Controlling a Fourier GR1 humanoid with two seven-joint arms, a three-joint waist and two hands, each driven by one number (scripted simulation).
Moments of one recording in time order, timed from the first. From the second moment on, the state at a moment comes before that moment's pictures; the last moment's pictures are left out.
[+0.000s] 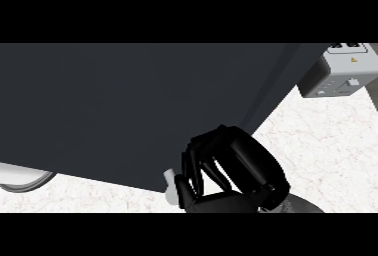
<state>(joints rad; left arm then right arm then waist) 1.03 0.57 0.07 -2.29 0.84 -0.27 -0.69 -0.33 -0.01 0.45 -1.92 -0.33 -0.03 0.45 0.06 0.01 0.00</state>
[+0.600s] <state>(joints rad) 1.16 0.51 0.25 -2.29 0.95 -0.43 -0.66 -0.66 -0.04 0.17 -1.49 -0.49 0.16 0.37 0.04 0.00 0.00</state>
